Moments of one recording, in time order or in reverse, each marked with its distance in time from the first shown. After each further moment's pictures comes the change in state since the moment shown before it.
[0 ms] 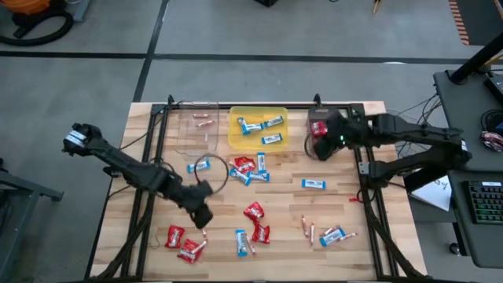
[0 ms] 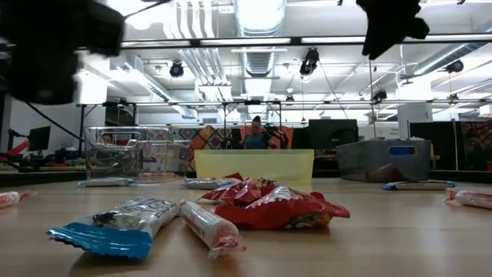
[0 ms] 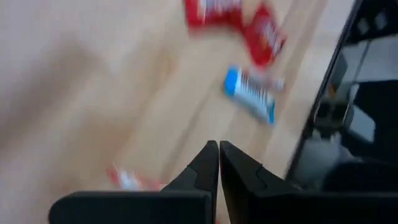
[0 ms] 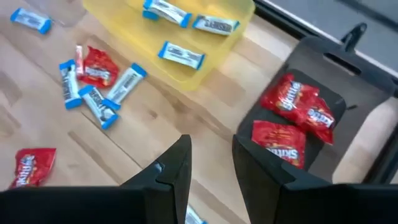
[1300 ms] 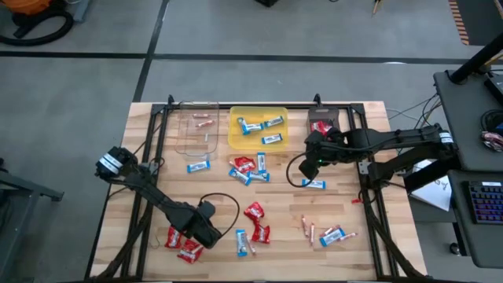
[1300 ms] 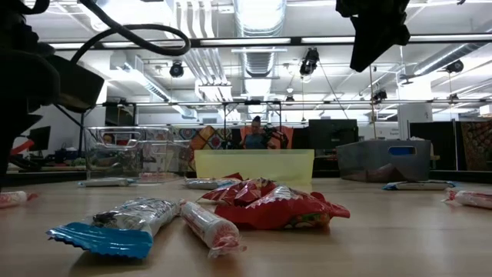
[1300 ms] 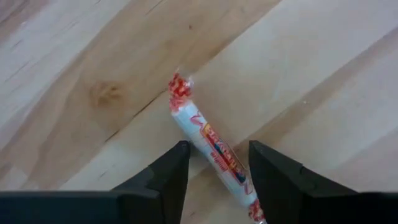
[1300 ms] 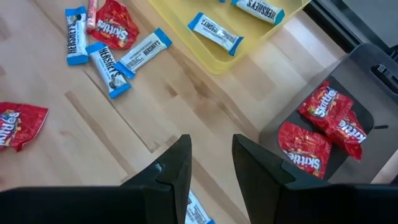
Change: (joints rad) left arm -0.179 0.546 0.283 -0.354 -0.094 -0.346; right arm 0.165 0.188 0.004 0.051 0.041 -0.025
